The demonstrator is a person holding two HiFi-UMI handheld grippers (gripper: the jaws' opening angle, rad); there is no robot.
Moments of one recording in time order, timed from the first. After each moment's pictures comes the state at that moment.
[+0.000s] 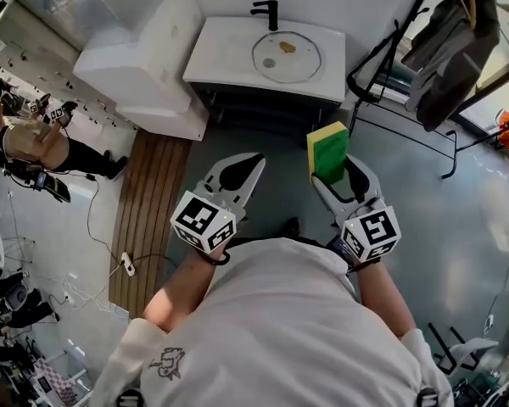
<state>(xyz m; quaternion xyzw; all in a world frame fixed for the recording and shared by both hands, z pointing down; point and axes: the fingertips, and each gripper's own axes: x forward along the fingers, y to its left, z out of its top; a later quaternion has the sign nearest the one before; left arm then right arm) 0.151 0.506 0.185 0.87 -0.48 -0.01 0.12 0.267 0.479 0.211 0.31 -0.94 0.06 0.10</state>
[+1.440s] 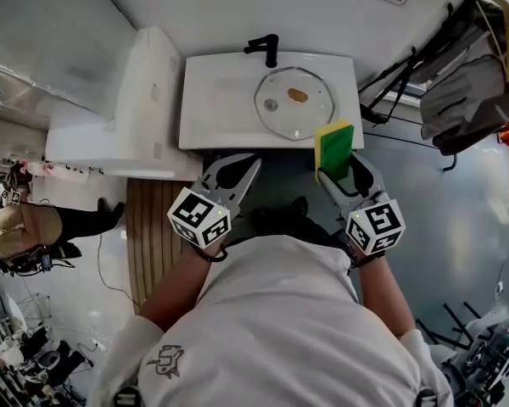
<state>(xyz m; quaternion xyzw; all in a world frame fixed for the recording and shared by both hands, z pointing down) -0.027 0.211 0.234 0.91 -0.38 0.00 0.18 0.115 0.195 0.251 0.40 -0.90 0.12 0.13</state>
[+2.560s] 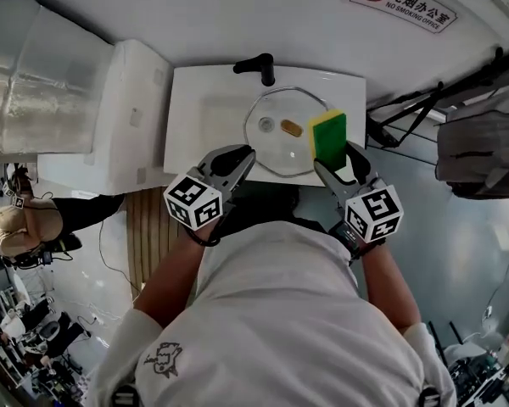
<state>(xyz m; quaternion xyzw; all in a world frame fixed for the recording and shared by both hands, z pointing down) -0.006 0.016 0.328 0.87 -0.41 0.05 0.27 0.141 -0.014 0.321 0.33 -0.91 0.16 0.18</state>
